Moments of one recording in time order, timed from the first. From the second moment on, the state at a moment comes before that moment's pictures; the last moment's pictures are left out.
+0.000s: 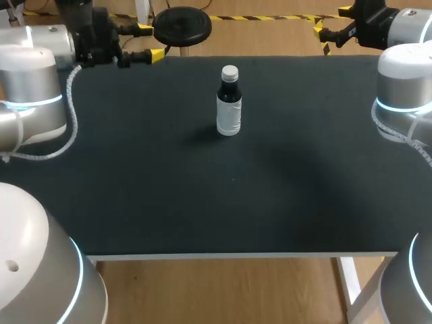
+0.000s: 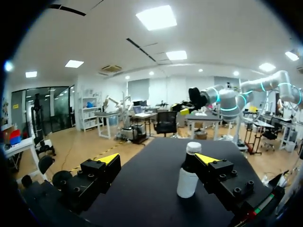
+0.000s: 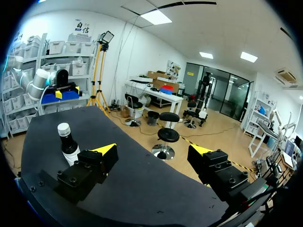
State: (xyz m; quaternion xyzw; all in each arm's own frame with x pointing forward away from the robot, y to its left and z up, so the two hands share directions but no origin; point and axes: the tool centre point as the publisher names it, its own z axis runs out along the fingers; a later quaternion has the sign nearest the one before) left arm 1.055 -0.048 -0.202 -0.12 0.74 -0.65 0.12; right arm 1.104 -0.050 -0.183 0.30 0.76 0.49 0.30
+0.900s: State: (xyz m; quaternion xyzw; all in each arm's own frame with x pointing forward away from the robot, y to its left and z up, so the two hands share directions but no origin) left arm 1.029 -0.106 -0.247 -0.02 0.70 -0.71 0.00; right arm 1.104 -0.050 -0.183 0.30 0.76 0.49 0.30
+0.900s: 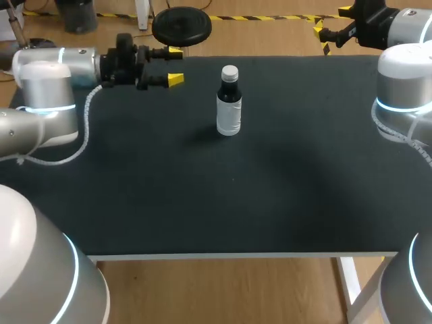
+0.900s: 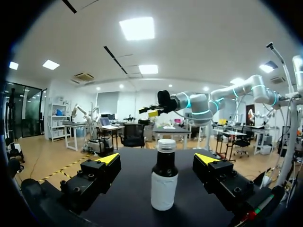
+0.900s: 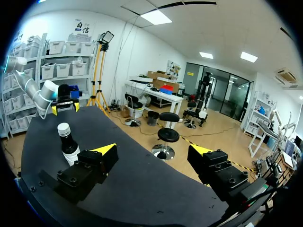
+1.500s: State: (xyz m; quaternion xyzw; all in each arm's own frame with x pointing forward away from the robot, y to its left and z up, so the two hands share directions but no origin) left arm 1.021 -0.153 -0.269 0.00 0.71 -0.70 -0.05; right arm 1.104 -0.050 -0.183 0.30 0.76 0.49 0.30
